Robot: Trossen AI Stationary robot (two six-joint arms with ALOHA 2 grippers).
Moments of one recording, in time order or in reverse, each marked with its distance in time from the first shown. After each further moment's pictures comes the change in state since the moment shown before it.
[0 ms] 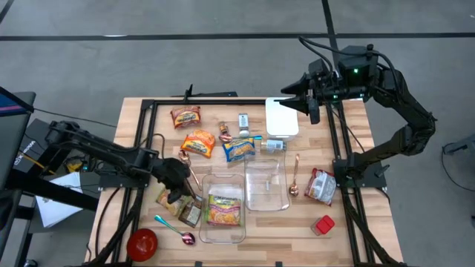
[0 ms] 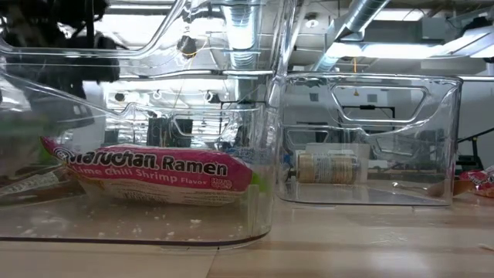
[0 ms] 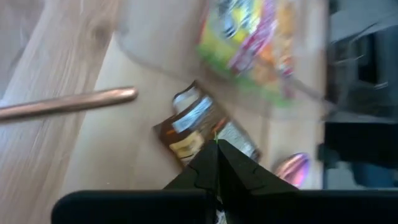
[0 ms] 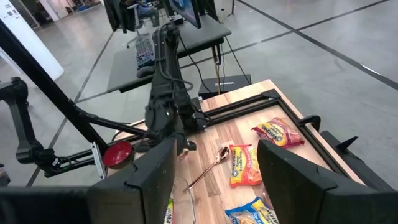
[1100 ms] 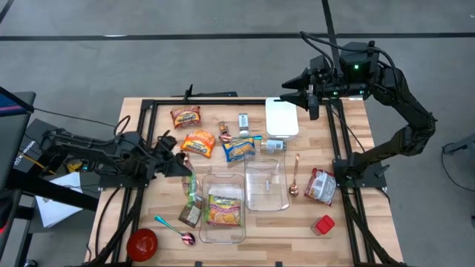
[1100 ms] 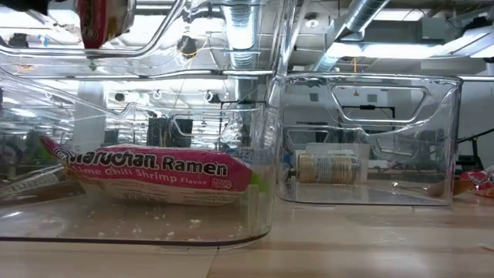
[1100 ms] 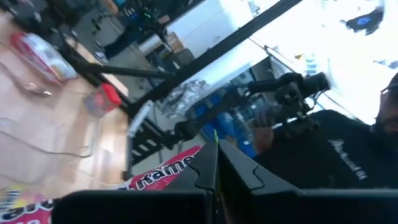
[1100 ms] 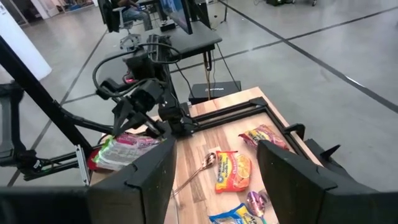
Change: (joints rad) left arm 0.103 -0.245 0.089 0.585 0.051 -0.335; right arm -0.038 0.000 0.000 0.015 -0.002 -0.058
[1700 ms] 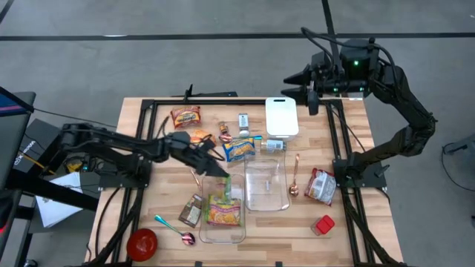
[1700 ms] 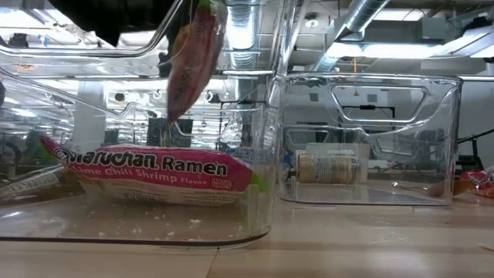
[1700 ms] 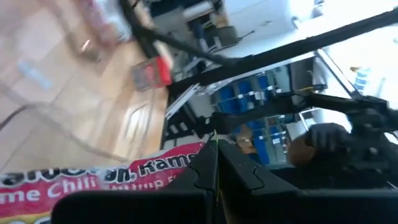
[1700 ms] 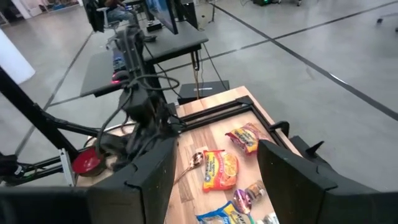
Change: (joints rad) left arm 0.123 0.615 0.153 0.218 0.145 -0.150; right arm -0.056 0.000 0.000 -0.013 0.000 -0.013
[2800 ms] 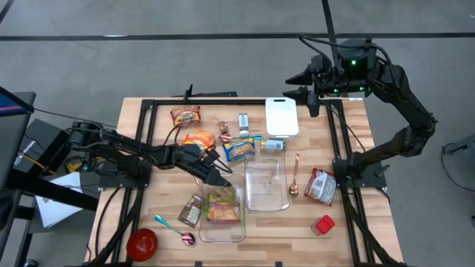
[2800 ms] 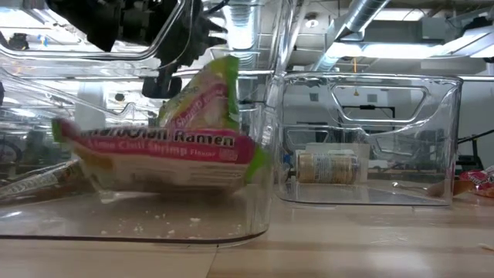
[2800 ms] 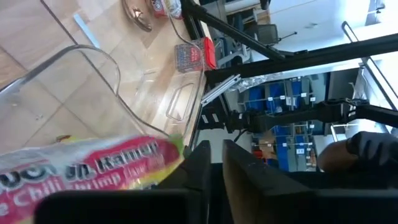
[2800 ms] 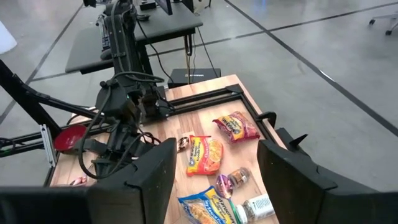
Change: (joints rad) left arm -0.086 0.086 0.002 -0.068 -0.131 -0.061; right arm -0.022 0.000 0.000 -0.063 -0.001 -0.105
